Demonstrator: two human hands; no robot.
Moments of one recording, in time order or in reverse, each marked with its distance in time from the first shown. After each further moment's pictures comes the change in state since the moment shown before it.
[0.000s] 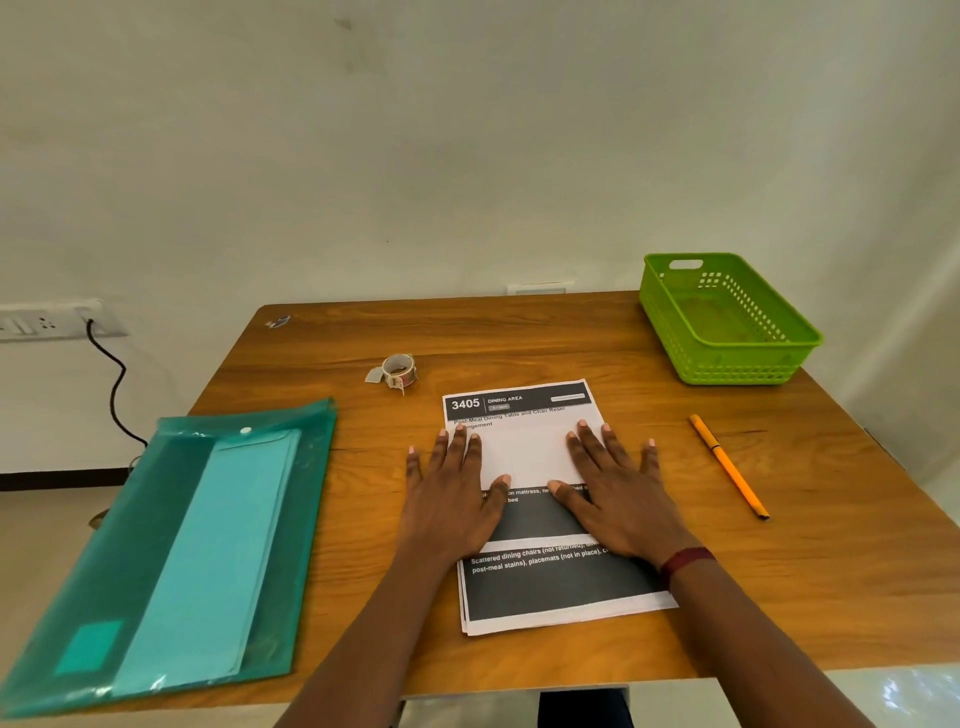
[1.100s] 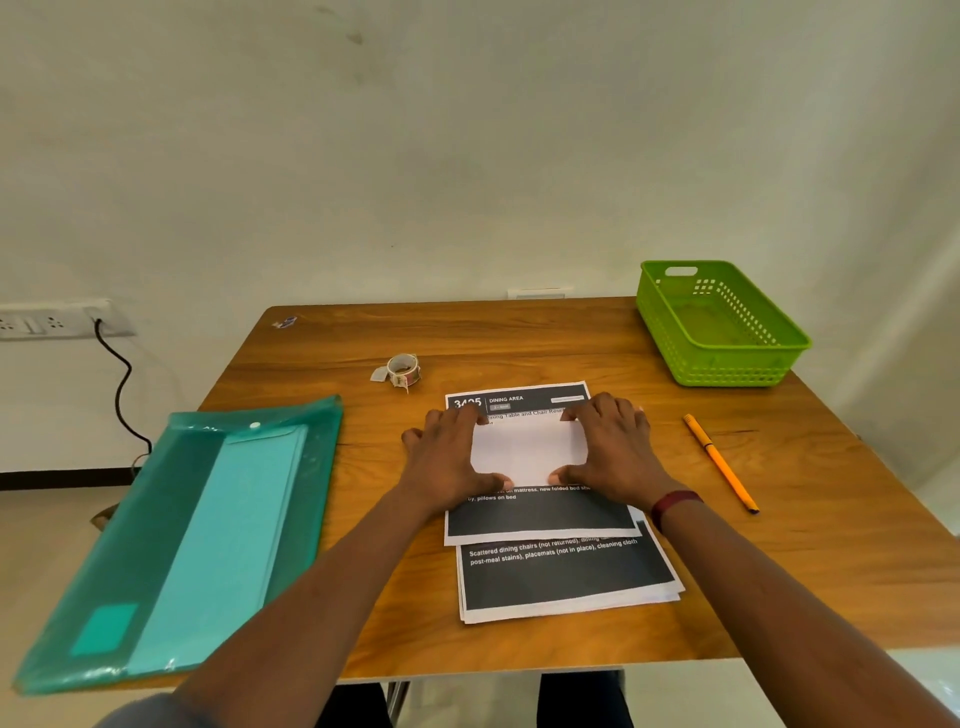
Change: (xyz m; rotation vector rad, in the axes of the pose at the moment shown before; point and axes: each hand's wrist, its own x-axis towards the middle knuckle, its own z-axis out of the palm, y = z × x) left_hand 0.024 -0.010 -0.035 -0.165 0.029 0.062; right_hand 0.026 0.000 -0.035 0.133 0.177 0.009
